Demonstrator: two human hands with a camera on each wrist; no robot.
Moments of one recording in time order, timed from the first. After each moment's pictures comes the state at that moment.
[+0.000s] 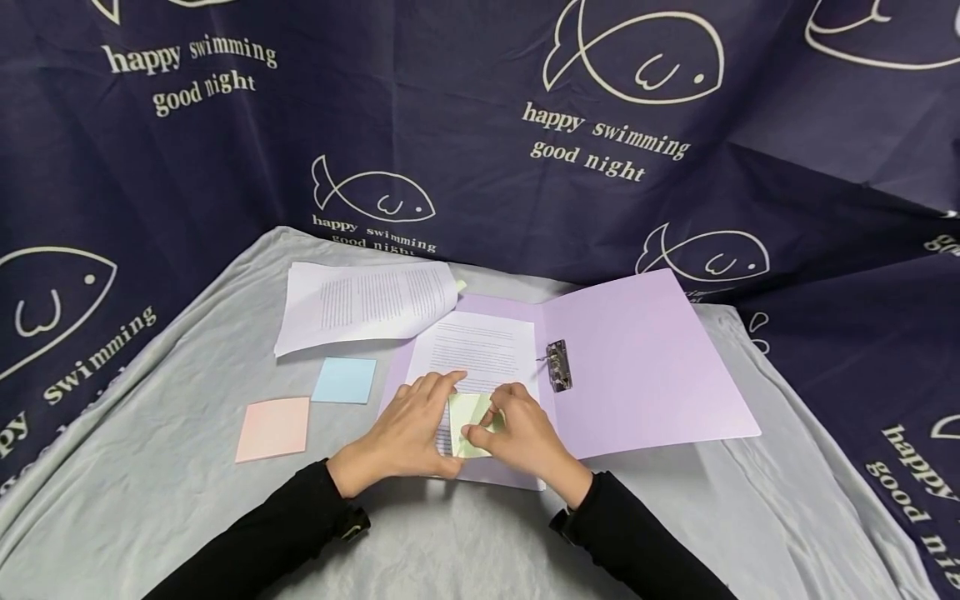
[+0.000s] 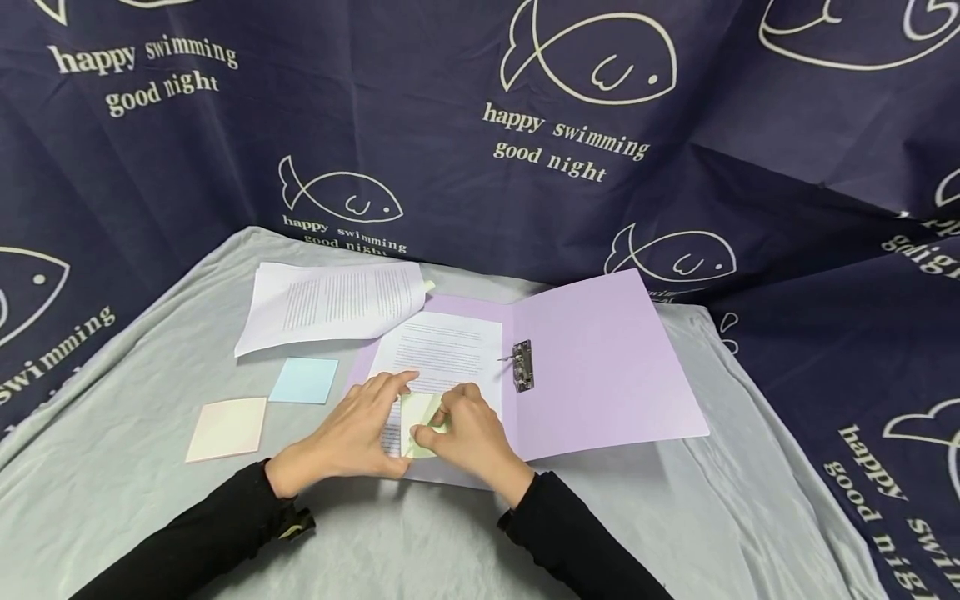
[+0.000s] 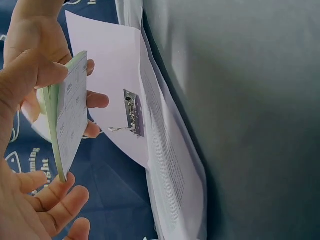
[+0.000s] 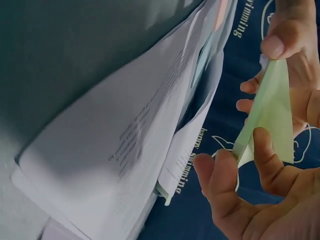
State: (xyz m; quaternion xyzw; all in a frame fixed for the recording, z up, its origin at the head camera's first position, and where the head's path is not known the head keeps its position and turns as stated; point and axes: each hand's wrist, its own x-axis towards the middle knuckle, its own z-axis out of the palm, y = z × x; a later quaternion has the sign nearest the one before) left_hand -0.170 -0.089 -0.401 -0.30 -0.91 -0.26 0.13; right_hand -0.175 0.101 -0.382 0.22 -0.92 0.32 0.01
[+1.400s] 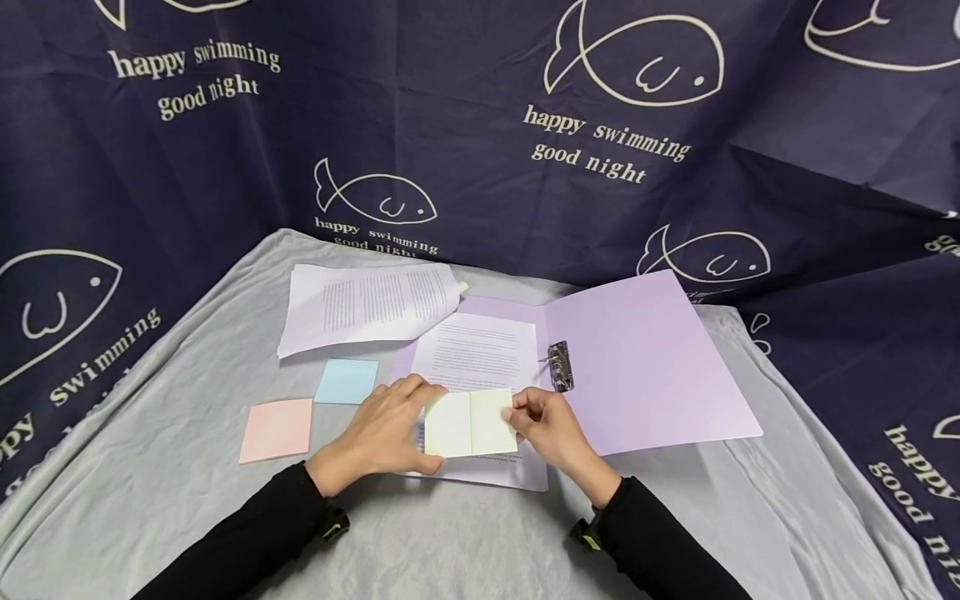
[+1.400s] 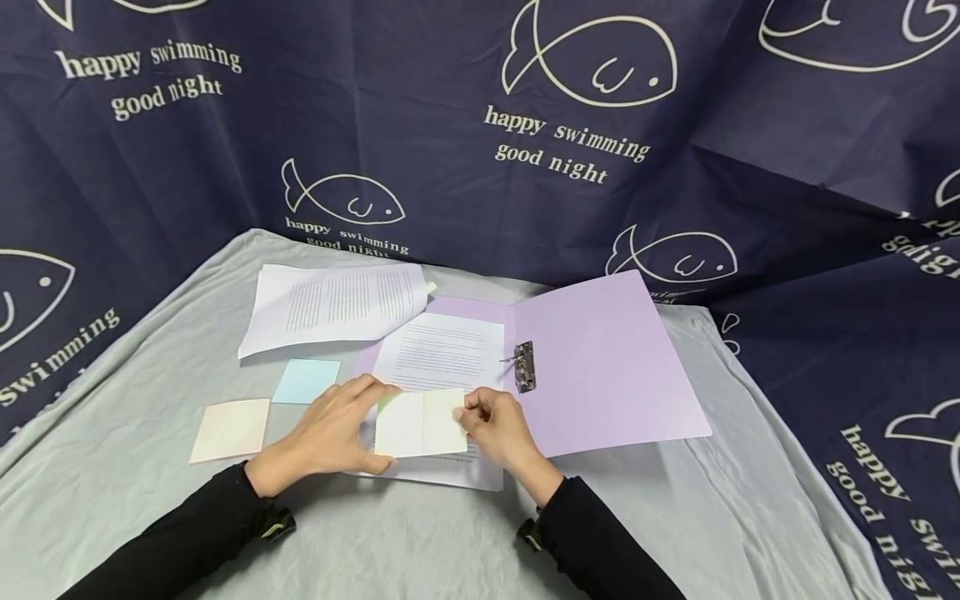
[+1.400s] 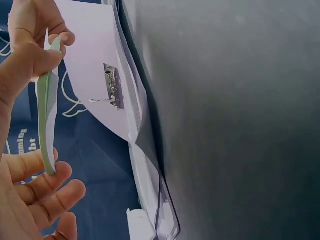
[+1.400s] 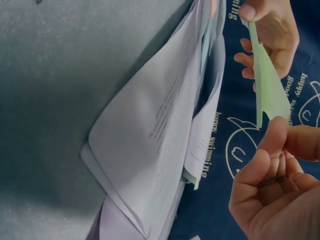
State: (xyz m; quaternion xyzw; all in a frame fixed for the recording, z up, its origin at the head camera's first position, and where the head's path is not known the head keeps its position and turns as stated) left_hand -0.171 -0.117 -0.409 -0.27 -0.93 -0.21 0.14; right_hand -0.183 0.130 -0.388 0.16 -0.83 0.53 -0.05
